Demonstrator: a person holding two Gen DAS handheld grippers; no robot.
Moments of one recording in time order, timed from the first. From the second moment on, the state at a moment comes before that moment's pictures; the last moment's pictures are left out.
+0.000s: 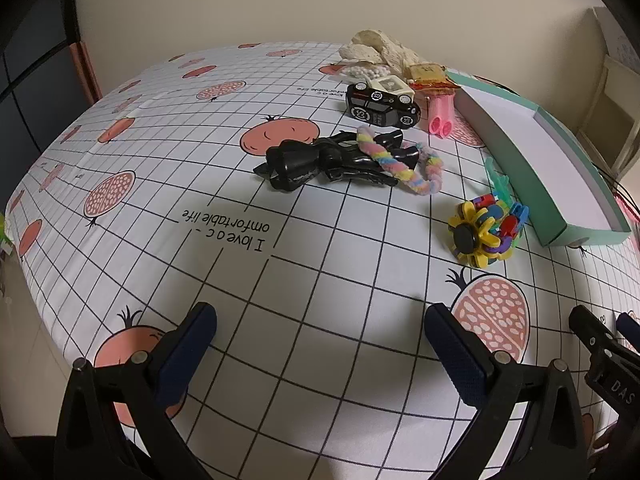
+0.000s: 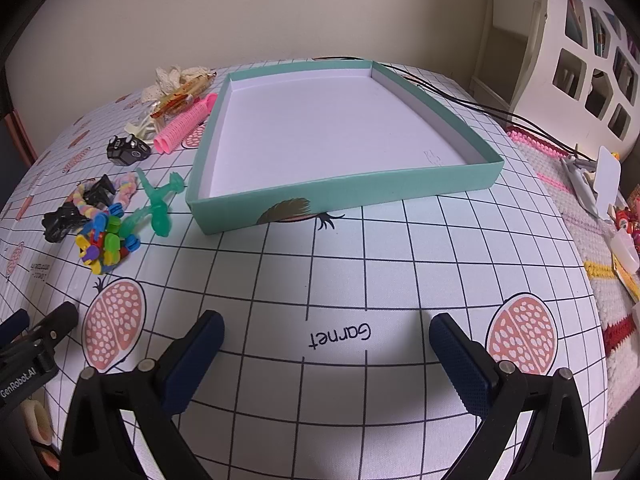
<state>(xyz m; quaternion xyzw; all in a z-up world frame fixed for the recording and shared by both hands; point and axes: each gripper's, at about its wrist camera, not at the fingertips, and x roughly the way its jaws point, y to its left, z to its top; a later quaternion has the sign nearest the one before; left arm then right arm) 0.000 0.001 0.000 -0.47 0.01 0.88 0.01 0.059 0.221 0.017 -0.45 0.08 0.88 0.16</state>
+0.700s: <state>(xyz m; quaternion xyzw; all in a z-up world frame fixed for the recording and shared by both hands) 0.001 0.000 0.000 -0.47 0.01 0.88 0.02 0.060 0.219 0.017 -0.45 0.08 0.88 0.16</state>
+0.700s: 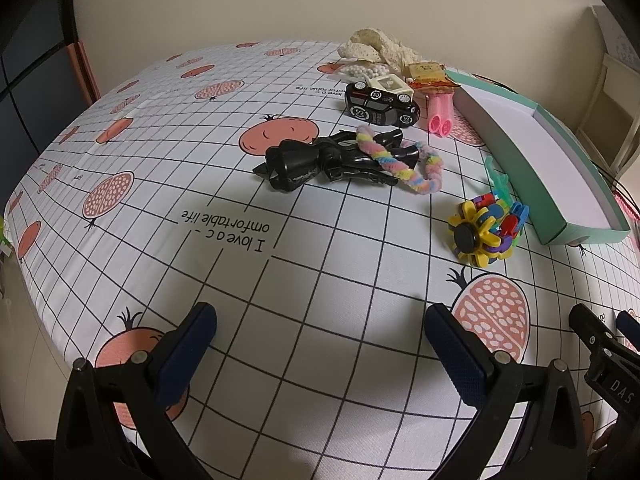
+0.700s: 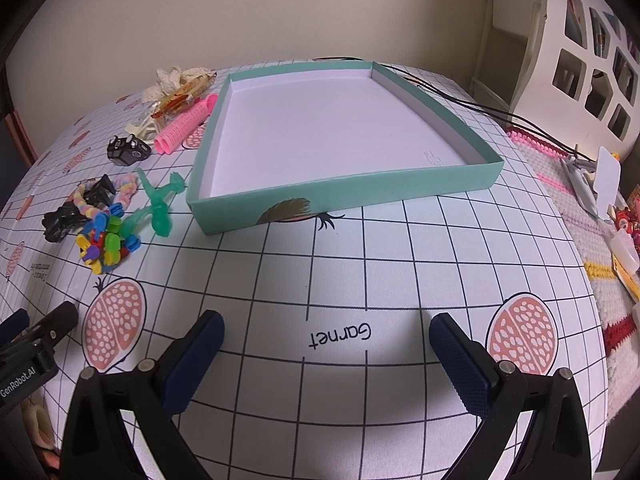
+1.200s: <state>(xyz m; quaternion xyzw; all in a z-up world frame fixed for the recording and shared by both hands) 0.001 0.001 0.000 -0.47 0.01 0.88 0.02 0.060 0.219 0.017 -0.45 0.08 0.87 0.16</state>
